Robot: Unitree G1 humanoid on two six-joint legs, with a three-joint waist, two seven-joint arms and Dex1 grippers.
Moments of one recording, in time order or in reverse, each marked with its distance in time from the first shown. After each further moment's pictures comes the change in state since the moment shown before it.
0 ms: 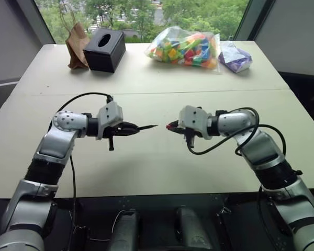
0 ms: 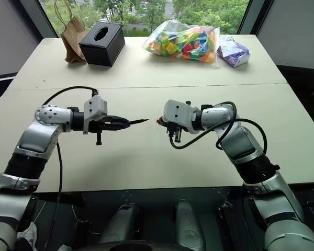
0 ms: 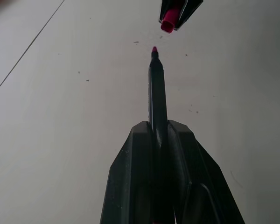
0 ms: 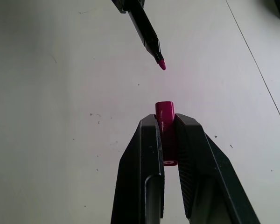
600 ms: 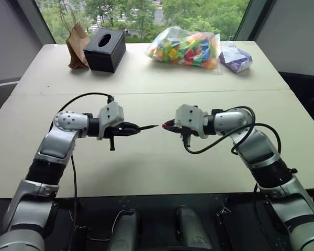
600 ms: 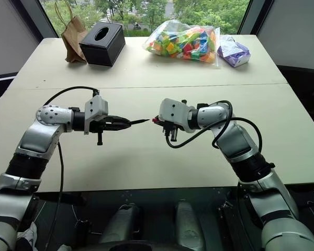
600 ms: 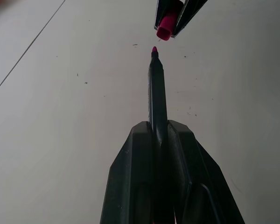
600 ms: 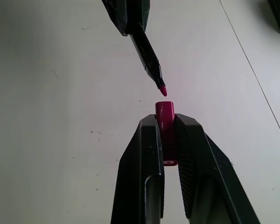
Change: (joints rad) left arm 0.000 -0.008 0.000 -0.003 -0.001 0.003 0.001; right arm -0.021 0.030 0.007 0.011 -0.002 -0.003 -0.001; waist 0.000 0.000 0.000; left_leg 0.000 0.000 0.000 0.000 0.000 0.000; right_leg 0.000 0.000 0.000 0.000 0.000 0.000
